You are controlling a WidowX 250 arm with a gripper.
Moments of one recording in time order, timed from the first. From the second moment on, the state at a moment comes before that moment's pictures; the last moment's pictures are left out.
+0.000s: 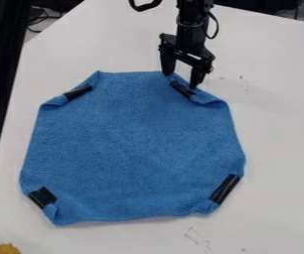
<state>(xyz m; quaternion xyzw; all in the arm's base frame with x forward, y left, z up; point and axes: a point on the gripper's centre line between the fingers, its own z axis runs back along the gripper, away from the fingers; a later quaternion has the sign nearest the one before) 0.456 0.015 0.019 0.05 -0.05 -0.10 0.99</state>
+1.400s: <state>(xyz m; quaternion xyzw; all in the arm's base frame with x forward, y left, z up) 0.452 0.024 0.043 0.09 -0.10 -0.10 0.98</state>
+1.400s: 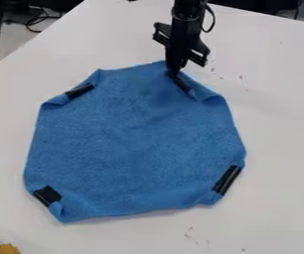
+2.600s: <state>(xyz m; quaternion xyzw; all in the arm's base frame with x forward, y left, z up) 0.304 0.088 0.068 0.10 -0.01 0.08 0.99</state>
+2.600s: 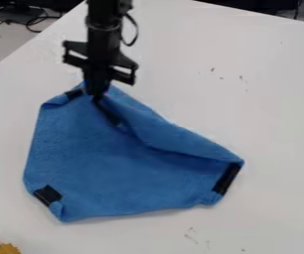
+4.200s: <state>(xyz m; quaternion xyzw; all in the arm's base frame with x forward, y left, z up) 0.290 0.102 0.028 0.07 -0.01 0.09 0.99</state>
